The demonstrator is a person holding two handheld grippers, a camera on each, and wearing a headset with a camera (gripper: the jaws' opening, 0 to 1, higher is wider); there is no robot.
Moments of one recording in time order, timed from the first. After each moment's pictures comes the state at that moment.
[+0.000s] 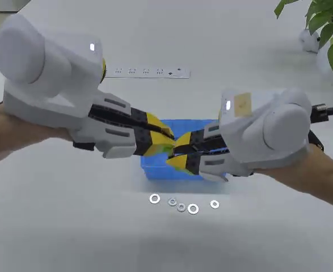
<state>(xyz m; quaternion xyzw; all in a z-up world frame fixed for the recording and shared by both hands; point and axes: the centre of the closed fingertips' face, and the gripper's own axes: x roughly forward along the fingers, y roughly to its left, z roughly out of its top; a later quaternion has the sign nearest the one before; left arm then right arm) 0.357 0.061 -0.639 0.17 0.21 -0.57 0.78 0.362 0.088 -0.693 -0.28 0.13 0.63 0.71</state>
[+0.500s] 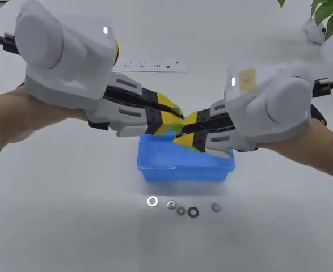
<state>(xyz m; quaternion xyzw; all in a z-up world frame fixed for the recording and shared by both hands) 0.407 0.056 -0.662 0.18 0.18 -0.57 0.78 0.416 0.086 -0.716 -0.29 0.14 0.63 0.71</state>
